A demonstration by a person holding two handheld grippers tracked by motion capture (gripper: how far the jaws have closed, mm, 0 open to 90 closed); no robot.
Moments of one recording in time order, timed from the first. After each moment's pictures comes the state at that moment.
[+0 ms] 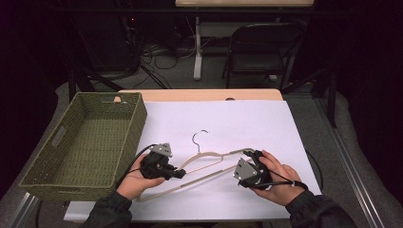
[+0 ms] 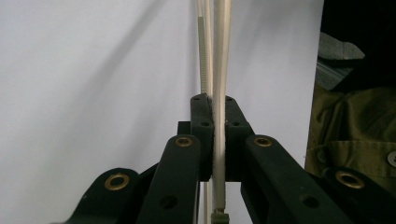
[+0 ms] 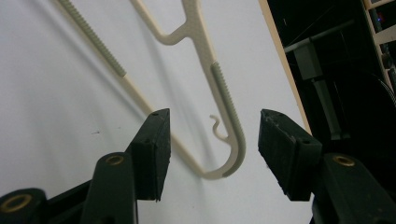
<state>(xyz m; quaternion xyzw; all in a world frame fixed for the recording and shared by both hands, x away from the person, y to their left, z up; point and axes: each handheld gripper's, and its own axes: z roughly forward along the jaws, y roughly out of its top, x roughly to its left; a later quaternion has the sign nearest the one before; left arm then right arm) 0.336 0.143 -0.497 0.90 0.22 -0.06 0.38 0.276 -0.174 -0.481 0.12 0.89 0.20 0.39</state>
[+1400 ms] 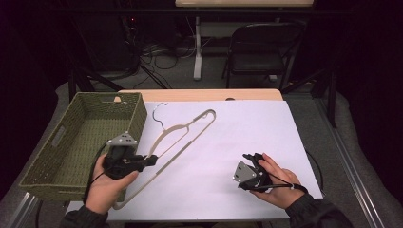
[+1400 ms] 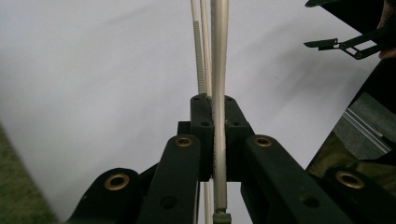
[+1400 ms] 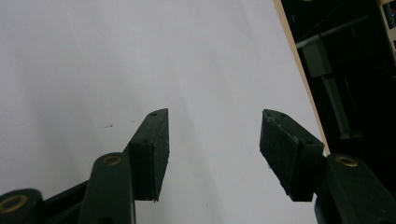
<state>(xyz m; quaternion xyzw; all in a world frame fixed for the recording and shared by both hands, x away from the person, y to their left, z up) 0.286 0.208 -0.407 0.83 0.39 0.07 0.40 0.274 -0.176 -0.492 0.12 0.90 0.19 0.38</state>
